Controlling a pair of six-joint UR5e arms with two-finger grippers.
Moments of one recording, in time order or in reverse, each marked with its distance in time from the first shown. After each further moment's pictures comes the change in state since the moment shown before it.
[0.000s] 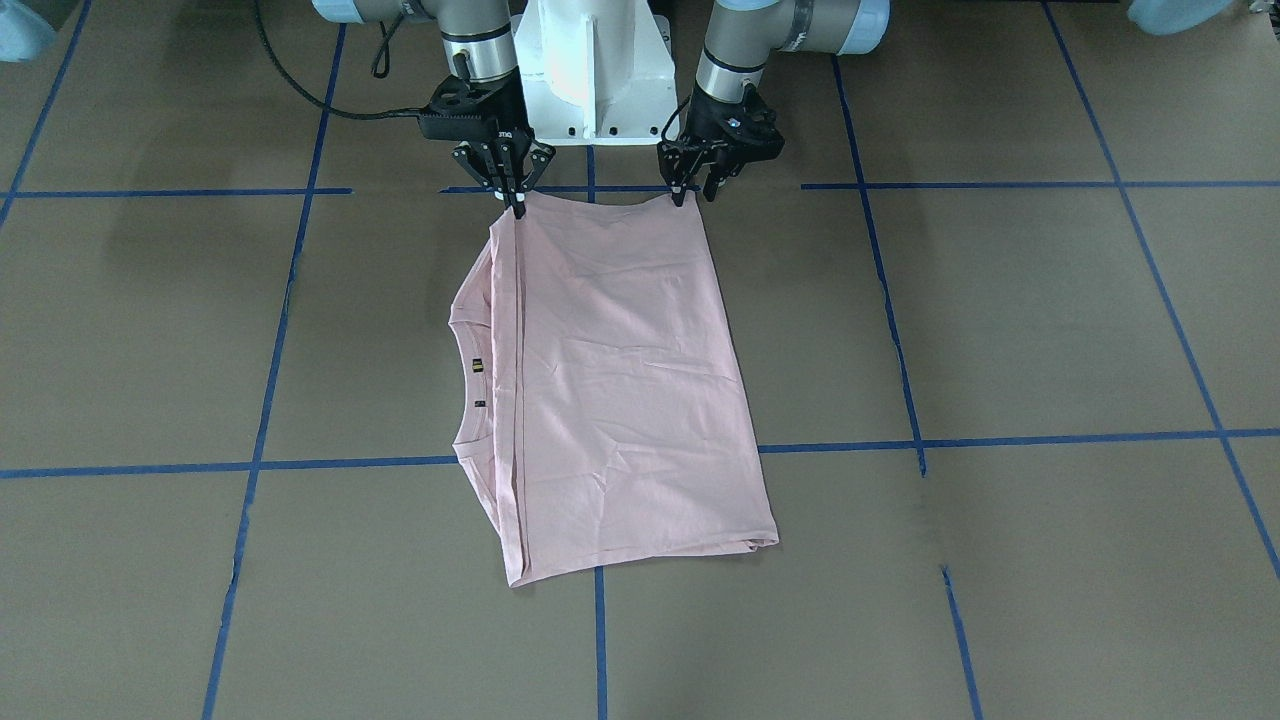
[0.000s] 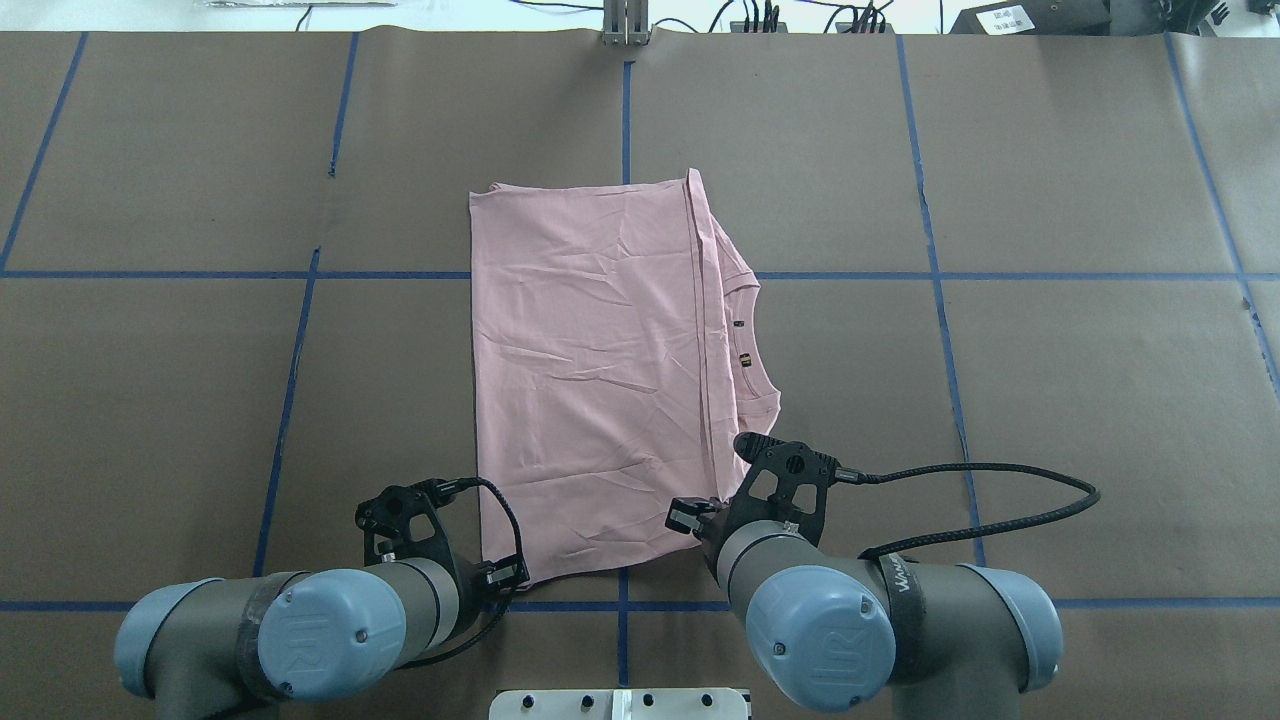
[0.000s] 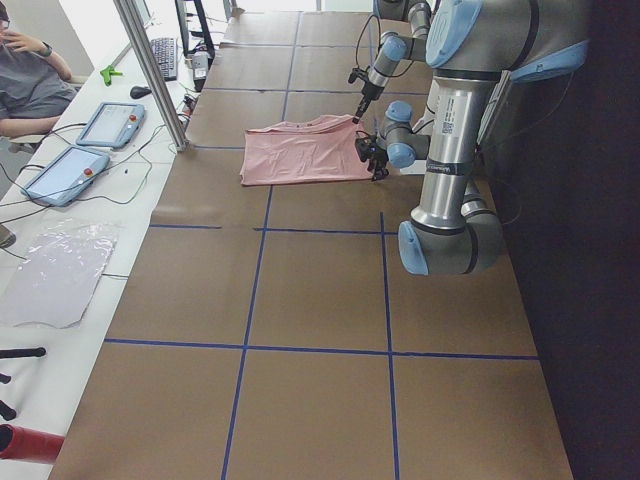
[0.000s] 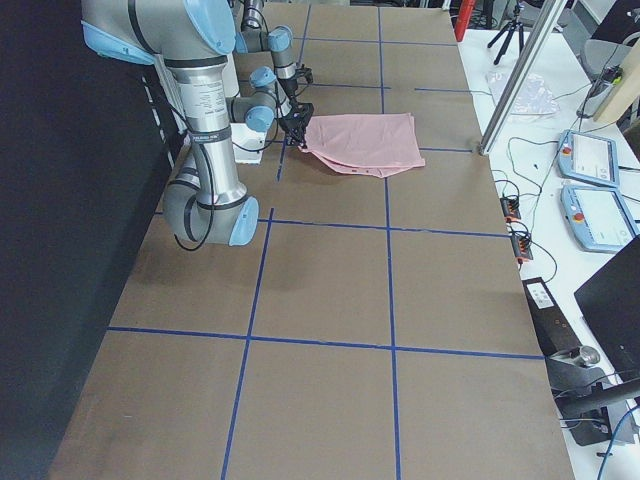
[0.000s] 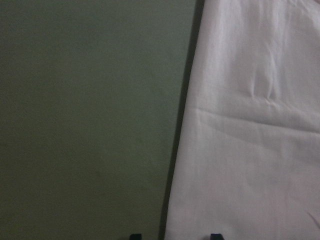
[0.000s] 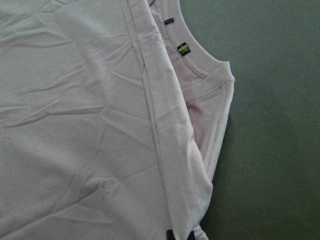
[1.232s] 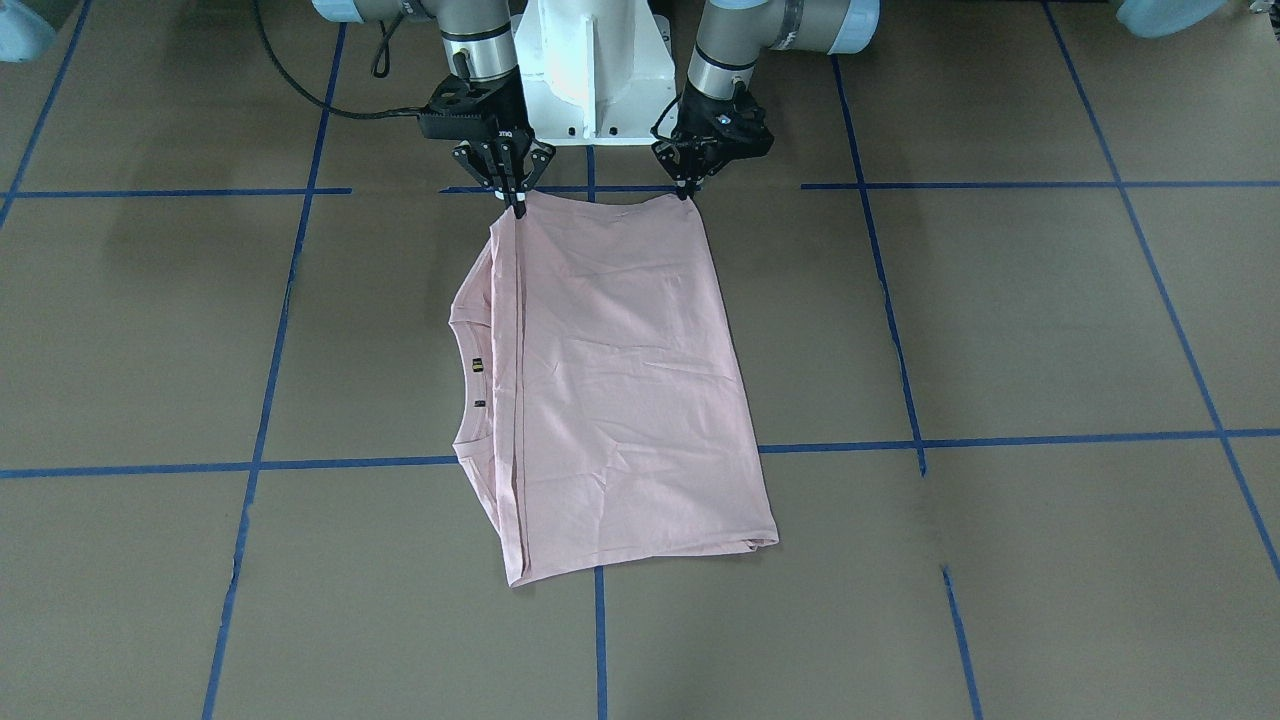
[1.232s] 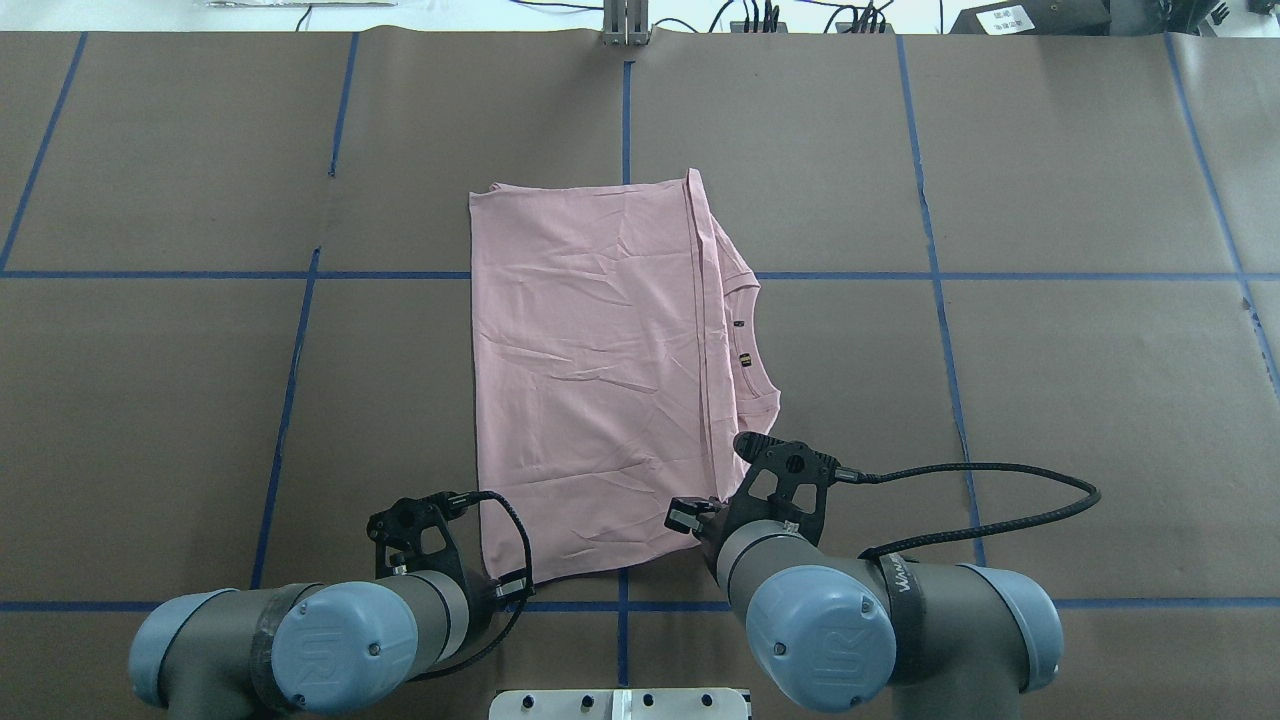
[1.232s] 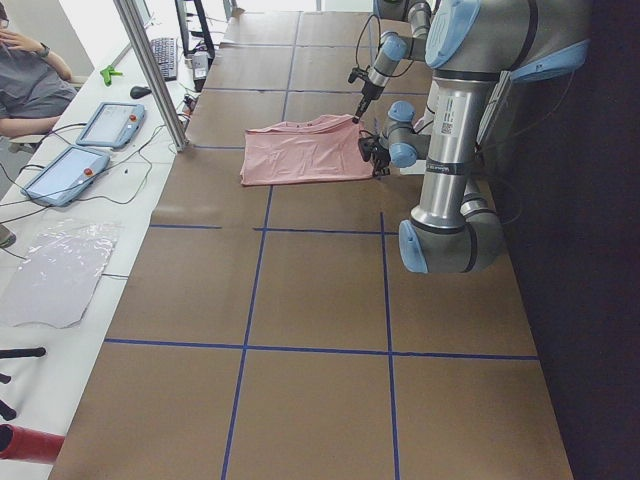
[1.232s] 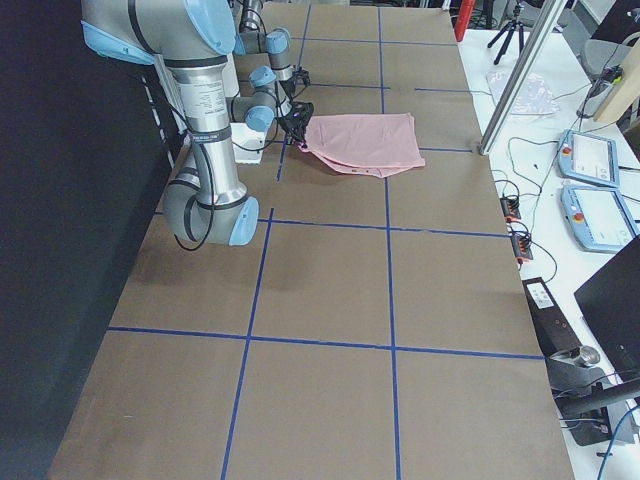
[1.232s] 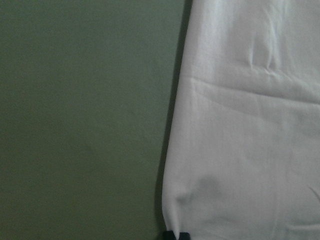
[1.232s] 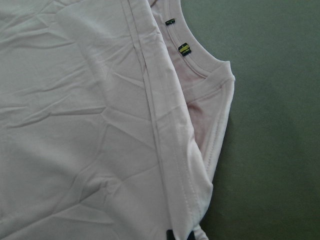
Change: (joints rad) left arm 0.014 -0.011 -0.003 -0.003 -0.001 0.020; right arm 0.000 0.001 0.004 0.000 0.000 0.000
